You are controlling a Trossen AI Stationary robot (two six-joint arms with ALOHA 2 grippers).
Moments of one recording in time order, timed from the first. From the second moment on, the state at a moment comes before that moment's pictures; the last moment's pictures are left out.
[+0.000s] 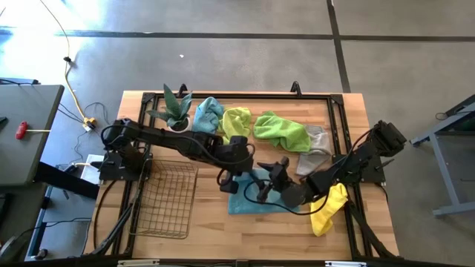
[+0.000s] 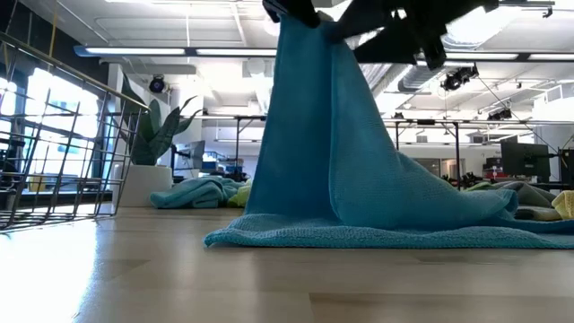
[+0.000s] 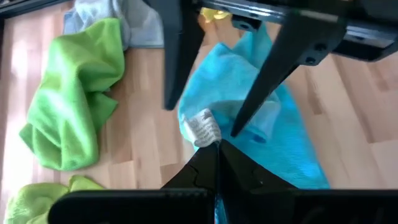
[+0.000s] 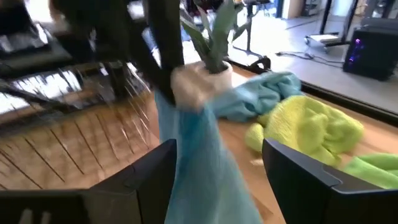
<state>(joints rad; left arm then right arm) -0.06 1.79 1.71 -0.84 -0.13 0.11 0.52 1.60 0.87 0.26 1.04 0.50</state>
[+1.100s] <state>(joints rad) -0.04 1.79 1.71 -0.87 -0.12 0.08 0.60 1.60 0.87 0.18 0.77 0.72</state>
